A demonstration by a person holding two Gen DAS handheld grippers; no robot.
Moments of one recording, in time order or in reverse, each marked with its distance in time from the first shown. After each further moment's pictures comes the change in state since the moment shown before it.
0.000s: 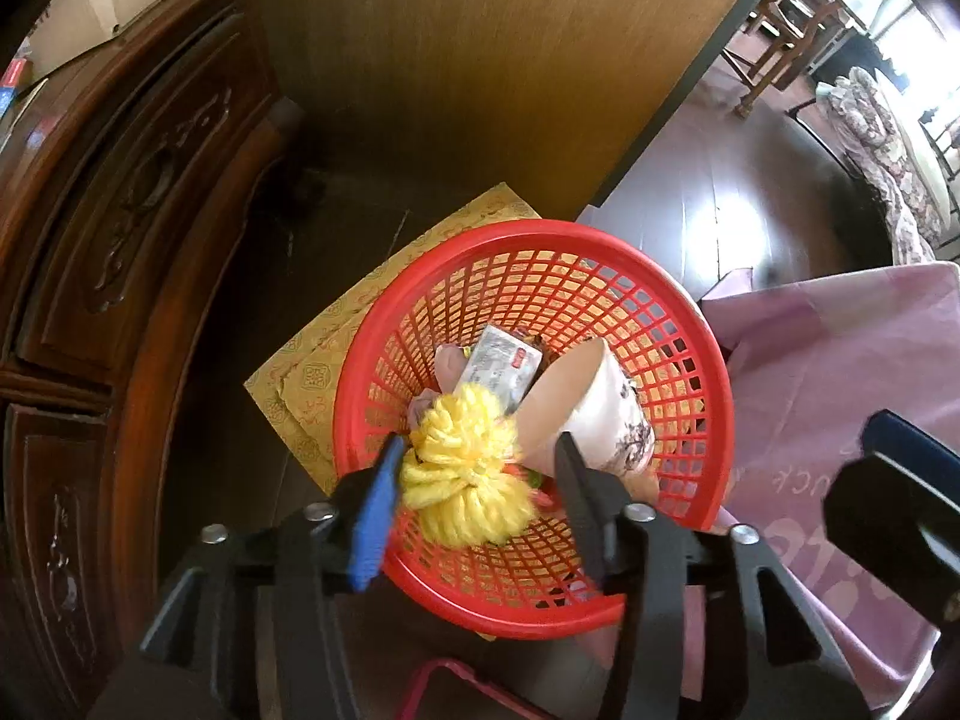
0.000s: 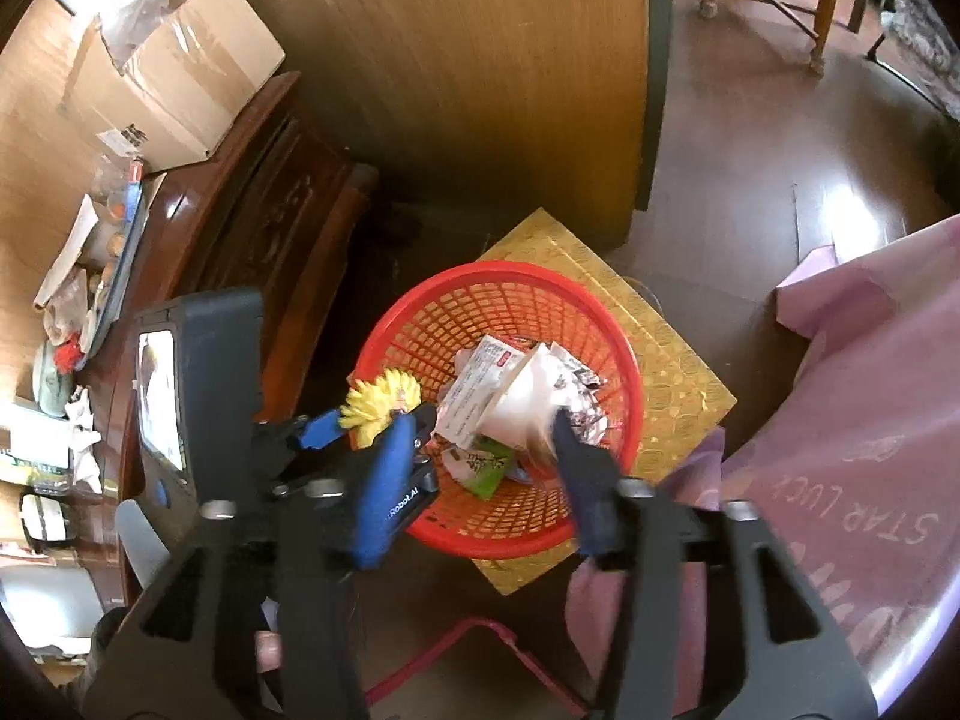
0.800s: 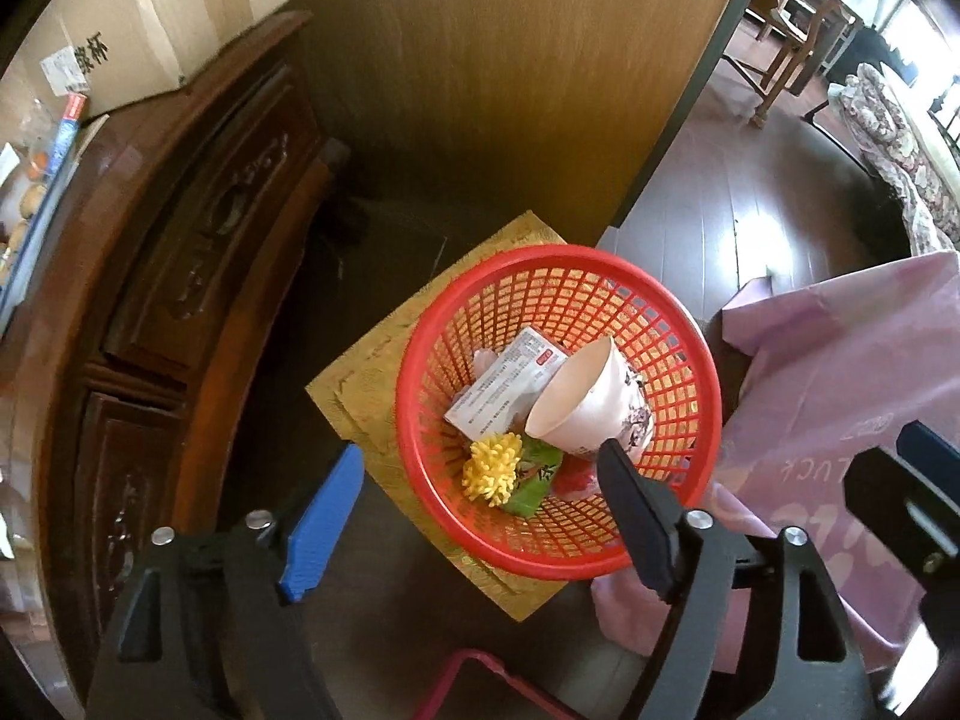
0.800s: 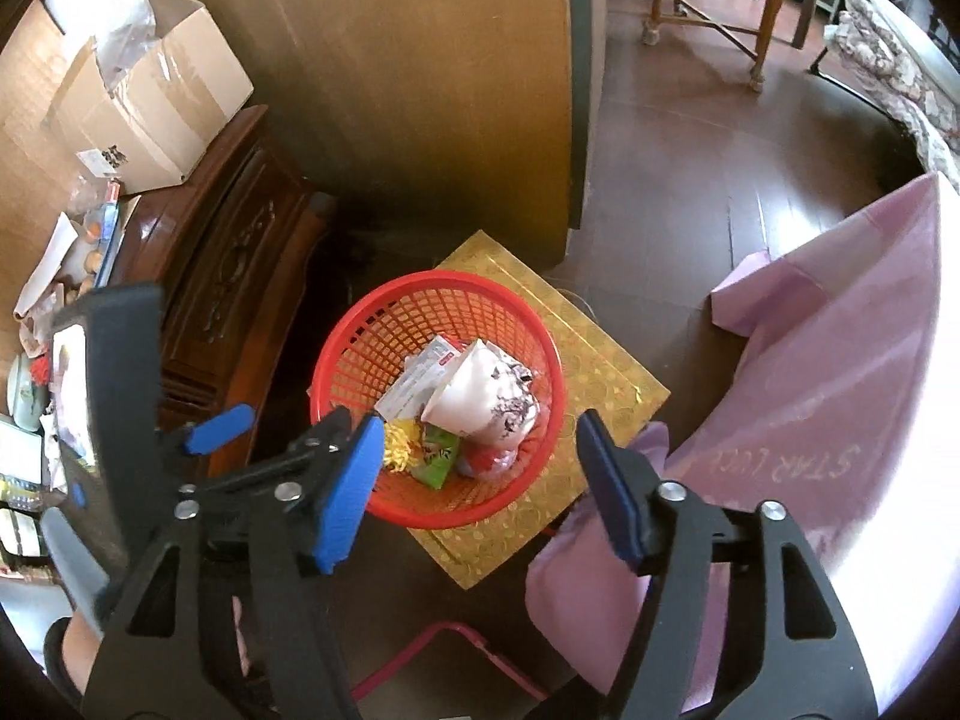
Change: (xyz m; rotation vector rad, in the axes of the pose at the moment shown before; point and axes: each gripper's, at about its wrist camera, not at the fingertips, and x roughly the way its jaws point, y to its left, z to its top) left arm -0.057 -0.008 -0.018 0.021 -0.067 0.109; right arm -0.042 -0.010 -0.024 0.043 -0.071 -0.111
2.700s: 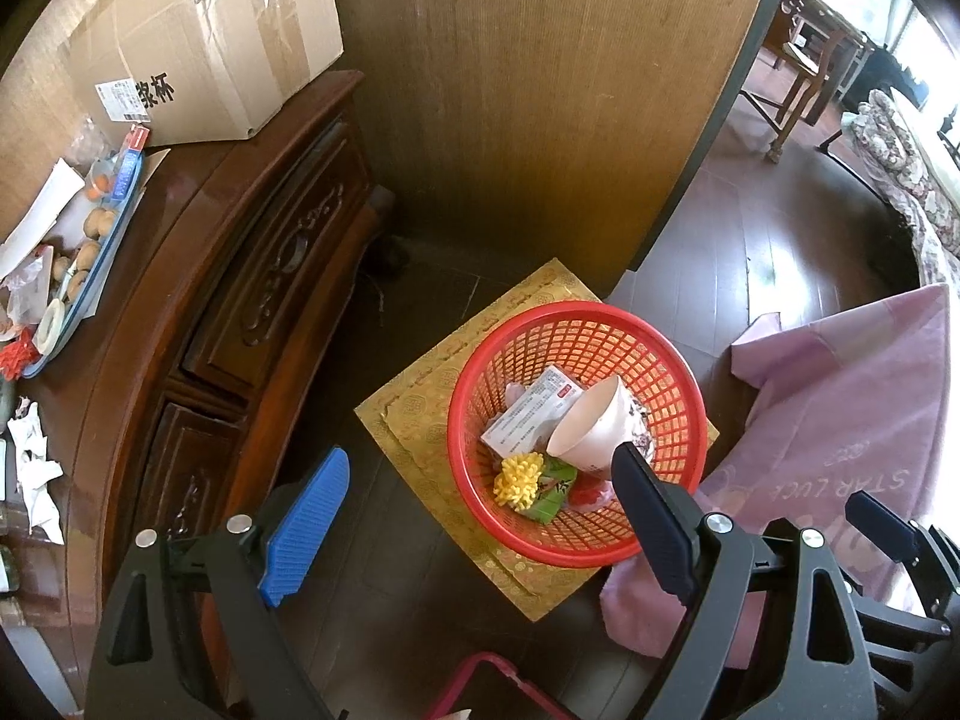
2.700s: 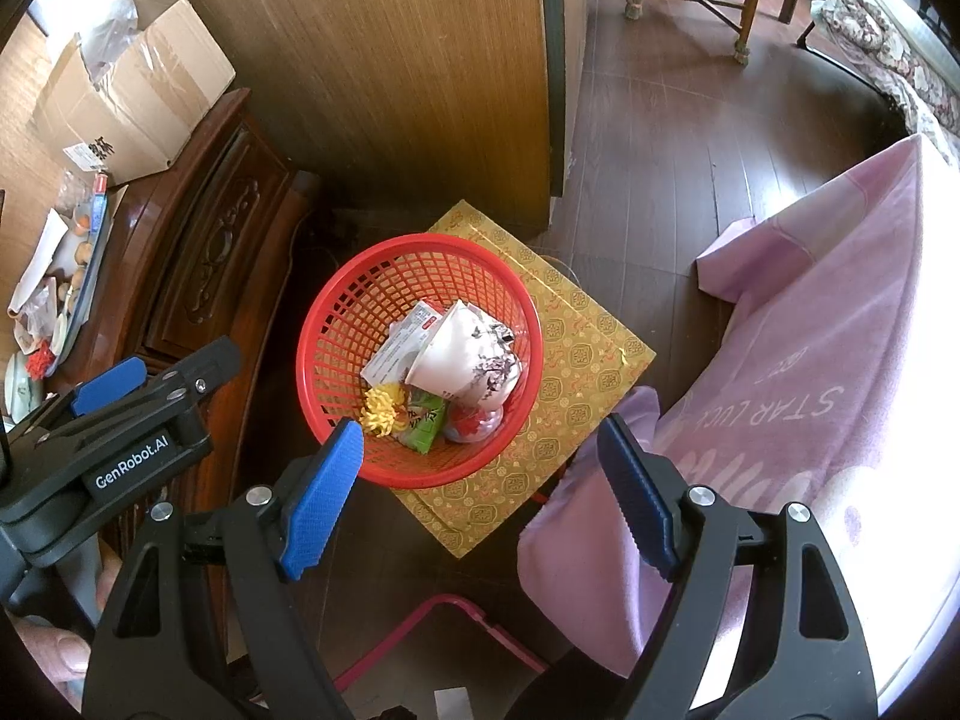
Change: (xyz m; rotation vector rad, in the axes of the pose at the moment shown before) left arm -0.058 0.008 0.007 -0.026 -0.068 0.061; right arm -0.001 -0.009 -0.014 0.026 0.057 -0.012
